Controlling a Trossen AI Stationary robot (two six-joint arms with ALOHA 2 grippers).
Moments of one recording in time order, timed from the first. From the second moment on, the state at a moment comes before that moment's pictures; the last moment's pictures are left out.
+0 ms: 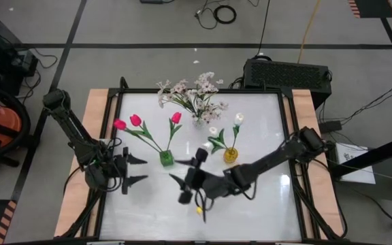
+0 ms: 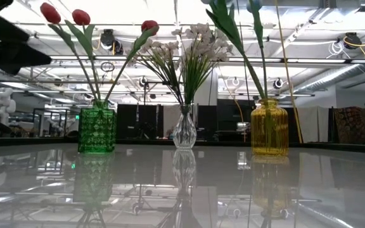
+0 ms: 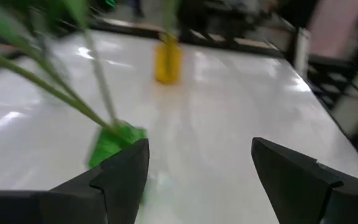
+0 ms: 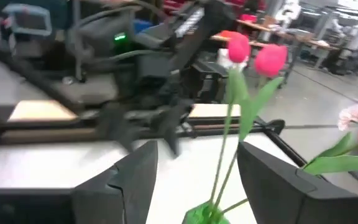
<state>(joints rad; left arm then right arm) -0.98 0.80 0.24 0.06 -0.99 -0.59 0.43 1.93 1.54 0.16 0.81 0.04</state>
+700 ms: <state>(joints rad) -0.78 0.76 0.24 0.07 -1.26 -0.54 0.66 1.67 1.54 -0.21 0.94 0.07</state>
